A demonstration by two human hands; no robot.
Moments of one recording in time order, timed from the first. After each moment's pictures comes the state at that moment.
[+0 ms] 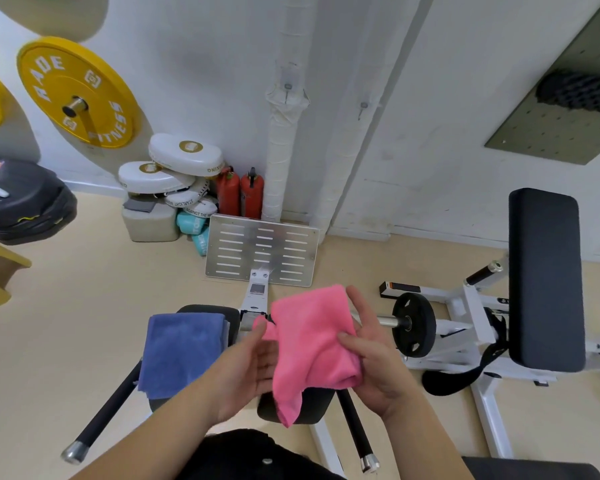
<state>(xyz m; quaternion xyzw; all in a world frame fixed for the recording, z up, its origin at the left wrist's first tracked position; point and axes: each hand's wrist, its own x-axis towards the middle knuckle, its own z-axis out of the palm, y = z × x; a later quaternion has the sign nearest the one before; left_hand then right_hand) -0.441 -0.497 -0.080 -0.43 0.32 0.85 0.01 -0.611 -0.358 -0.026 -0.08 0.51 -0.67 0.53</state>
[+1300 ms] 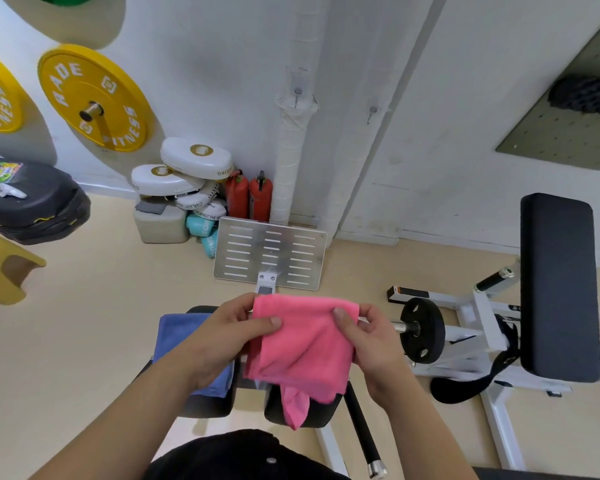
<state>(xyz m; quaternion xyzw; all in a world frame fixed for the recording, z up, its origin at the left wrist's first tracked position) -0.423 -0.535 -0.013 -0.35 0.54 0.76 -0.08 -0.602 -0.379 -0.011 -0.11 0.68 -0.60 0.40</state>
